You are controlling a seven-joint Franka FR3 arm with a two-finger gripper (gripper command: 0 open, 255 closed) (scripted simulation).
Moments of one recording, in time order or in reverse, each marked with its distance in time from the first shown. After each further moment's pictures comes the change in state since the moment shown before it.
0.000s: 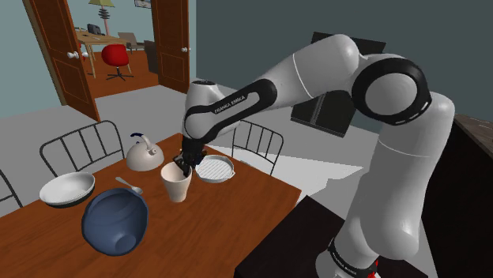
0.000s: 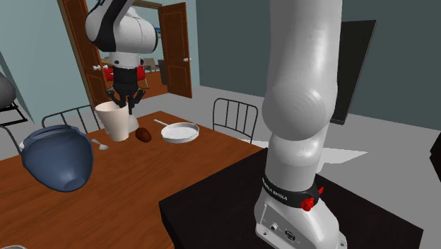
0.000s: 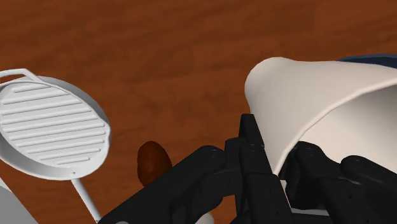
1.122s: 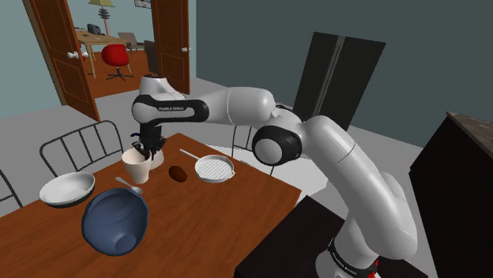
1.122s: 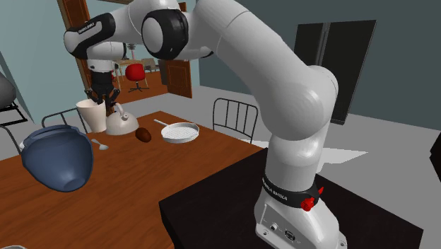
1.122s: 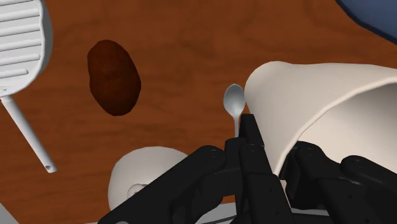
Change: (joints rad) arm -0.020 0.789 -0.011 1.201 -0.034 -0.412 0.033
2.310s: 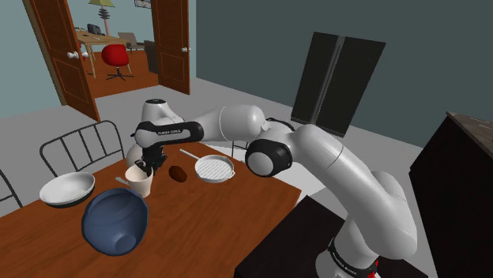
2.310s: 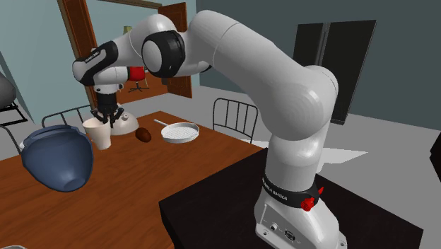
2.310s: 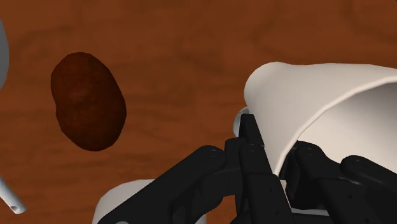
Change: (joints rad) arm 0.000 0.138 0.003 0.013 0.004 0.123 -0.015
